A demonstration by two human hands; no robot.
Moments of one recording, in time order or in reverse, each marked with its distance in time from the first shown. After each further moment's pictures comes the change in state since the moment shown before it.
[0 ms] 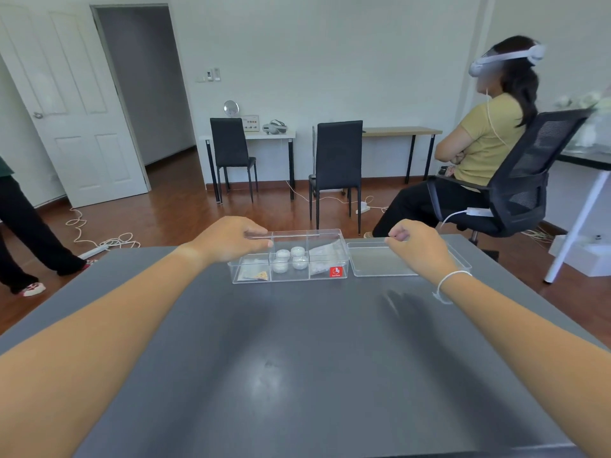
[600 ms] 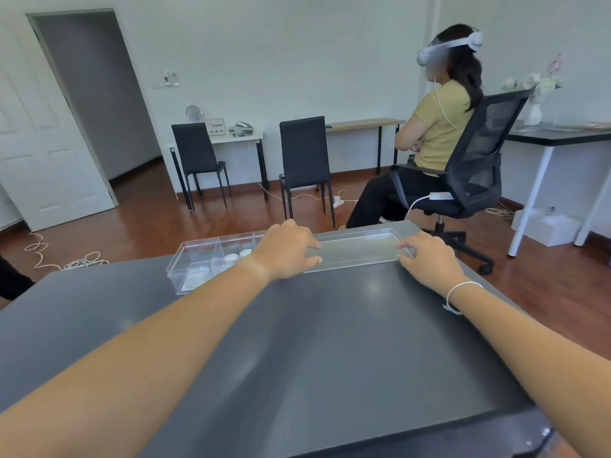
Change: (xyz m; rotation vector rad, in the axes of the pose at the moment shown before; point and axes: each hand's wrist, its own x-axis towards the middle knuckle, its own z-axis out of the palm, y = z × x) left_hand 0.033 0.148 0.093 0.375 -0.023 0.346; right_hand -0.016 0.109 -0.042 -0.279 0.002 0.015
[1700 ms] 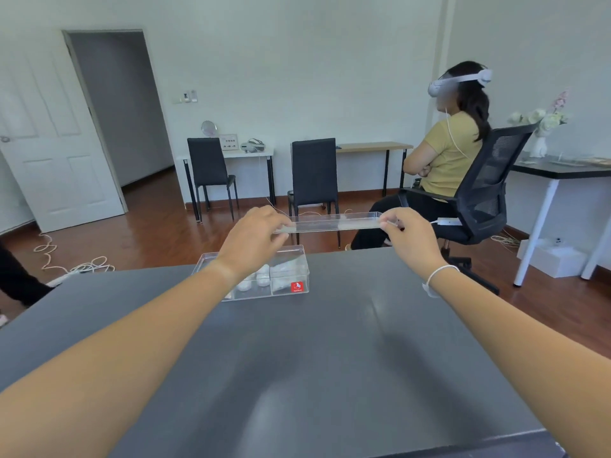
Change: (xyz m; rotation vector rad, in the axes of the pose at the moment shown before) left_hand -0.036 -0.052 -0.045 -0.143 0.422 -0.100; right_hand 0.022 -0.079 -0.037 0.567 0.196 -0.100
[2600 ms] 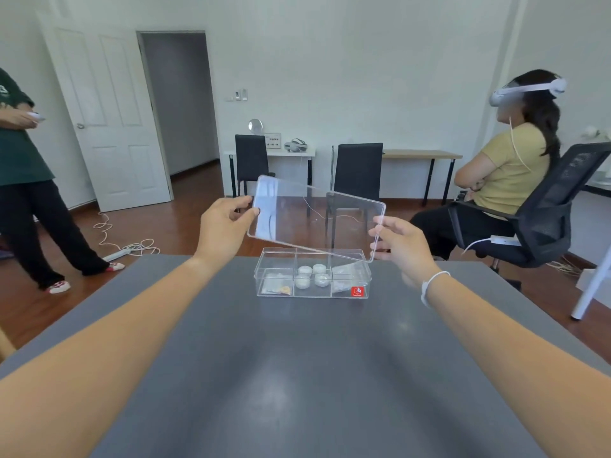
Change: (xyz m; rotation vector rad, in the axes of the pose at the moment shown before) left_hand -0.045 -0.108 -0.058 -0.472 0.386 -0.548; right_hand -0.005 -0.064 0.097 0.562 -0.178 0.259
